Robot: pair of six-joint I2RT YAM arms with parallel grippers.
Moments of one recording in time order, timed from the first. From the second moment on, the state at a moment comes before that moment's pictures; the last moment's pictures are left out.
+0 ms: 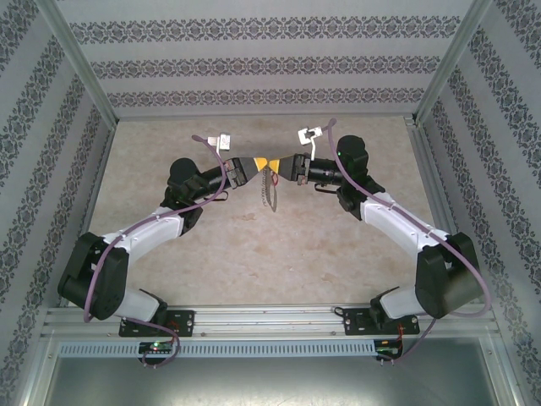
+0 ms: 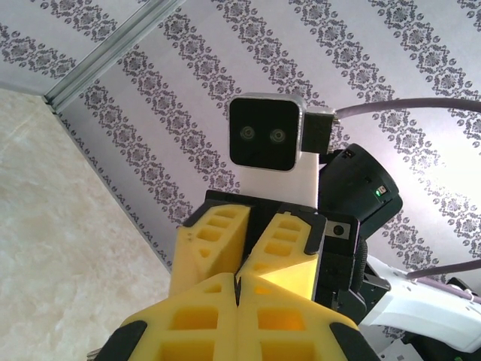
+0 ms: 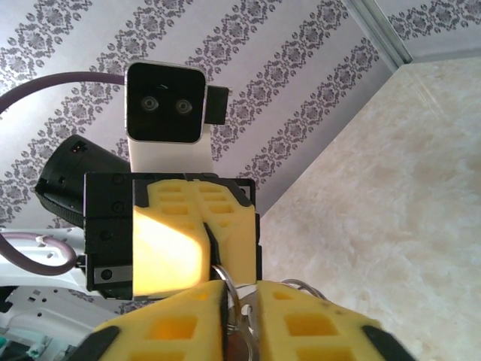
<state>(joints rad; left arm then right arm) -0.42 1.43 0.80 0.84 0.73 -1.05 0.41 1.42 0.96 0.40 -0.92 0.74</state>
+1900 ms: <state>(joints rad) -0.39 1.50 0.96 0.46 0.82 -0.86 0.34 1.55 1.09 0.22 -1.09 0.68</state>
